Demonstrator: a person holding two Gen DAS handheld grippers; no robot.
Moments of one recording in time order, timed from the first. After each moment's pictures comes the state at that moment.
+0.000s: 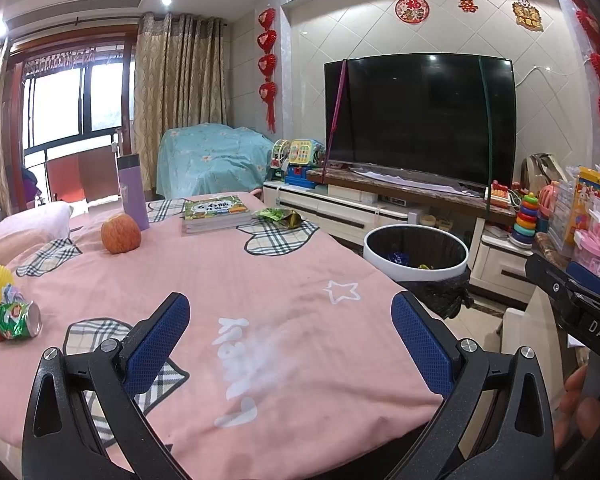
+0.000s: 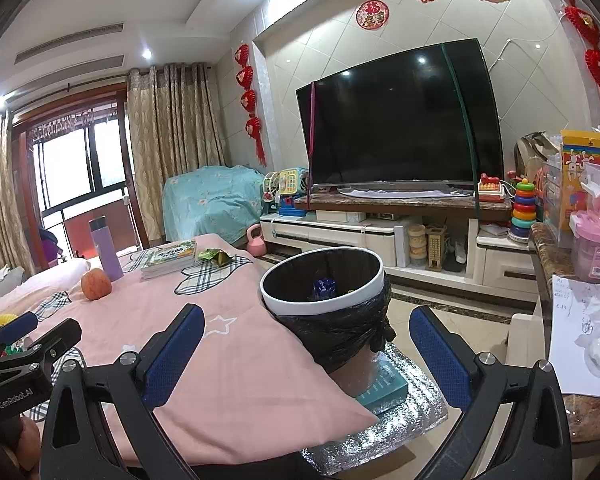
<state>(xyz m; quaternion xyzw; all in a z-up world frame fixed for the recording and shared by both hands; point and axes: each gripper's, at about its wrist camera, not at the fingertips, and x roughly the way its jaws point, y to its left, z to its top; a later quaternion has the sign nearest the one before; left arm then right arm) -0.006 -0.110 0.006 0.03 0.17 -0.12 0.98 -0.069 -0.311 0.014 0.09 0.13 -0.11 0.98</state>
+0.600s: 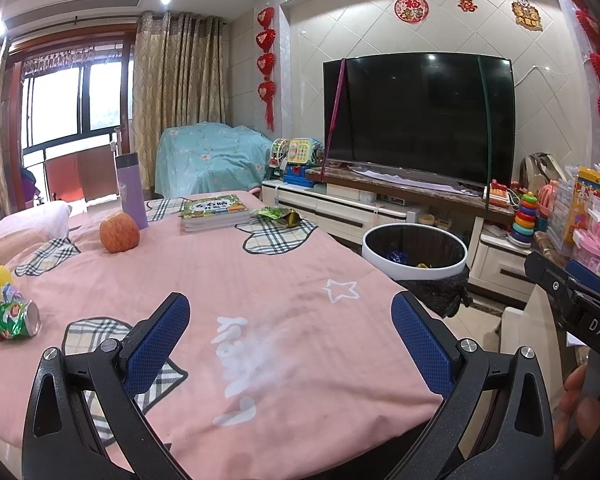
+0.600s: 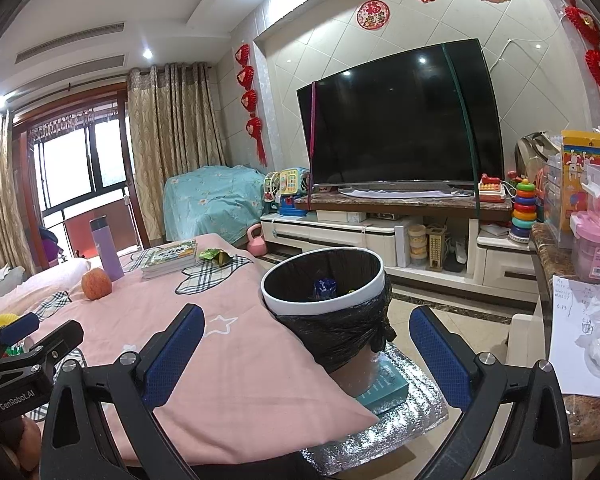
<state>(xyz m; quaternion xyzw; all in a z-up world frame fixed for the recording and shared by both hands) -0.005 -0.109 0.005 0.03 0.17 -0.12 0.98 -0.069 -0.311 0.013 0.09 0.13 -0.11 0.98</state>
